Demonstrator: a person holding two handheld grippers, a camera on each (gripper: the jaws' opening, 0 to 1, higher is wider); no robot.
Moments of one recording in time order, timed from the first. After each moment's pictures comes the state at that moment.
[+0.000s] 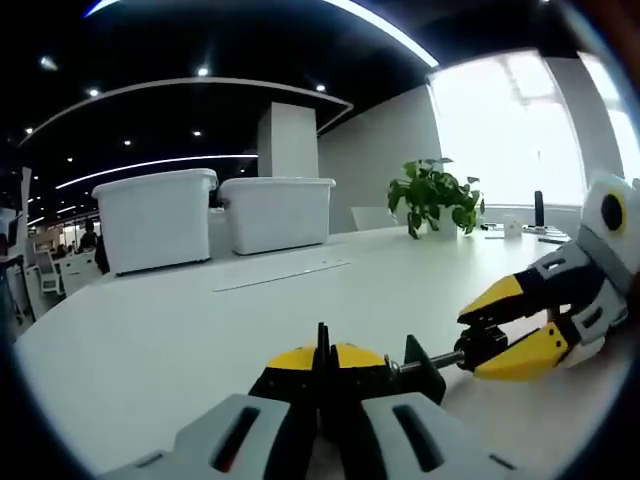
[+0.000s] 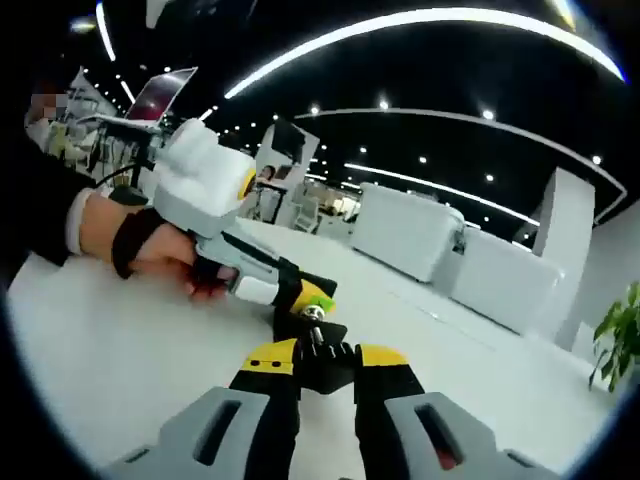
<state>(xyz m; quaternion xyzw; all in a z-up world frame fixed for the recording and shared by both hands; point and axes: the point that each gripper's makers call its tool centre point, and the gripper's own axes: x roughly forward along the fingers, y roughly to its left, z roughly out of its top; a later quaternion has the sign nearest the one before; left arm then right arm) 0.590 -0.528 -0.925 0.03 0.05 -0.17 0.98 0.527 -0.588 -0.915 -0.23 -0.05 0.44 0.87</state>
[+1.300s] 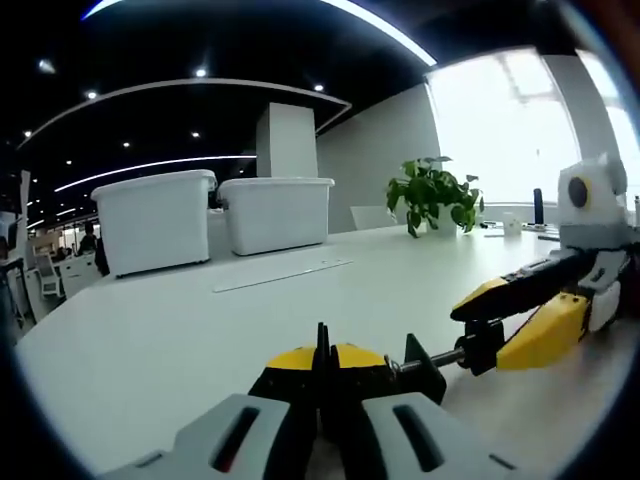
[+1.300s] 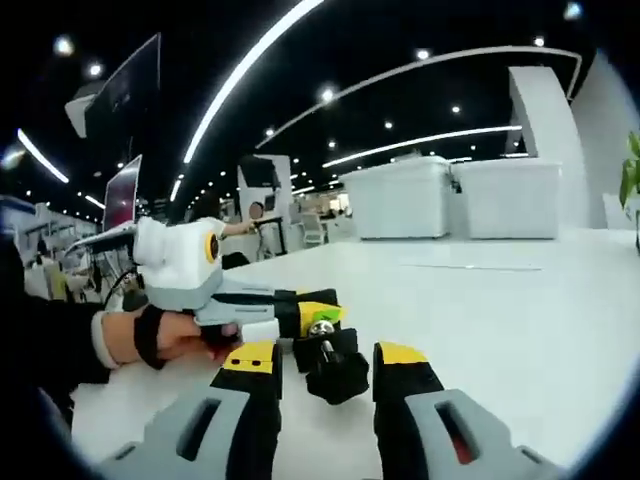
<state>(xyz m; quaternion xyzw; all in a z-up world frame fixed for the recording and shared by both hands) 0.587 -0.529 -0.925 0.04 0.05 -0.17 0.98 0.540 -0.597 -0.911 0.03 0.08 0.47 0.88</state>
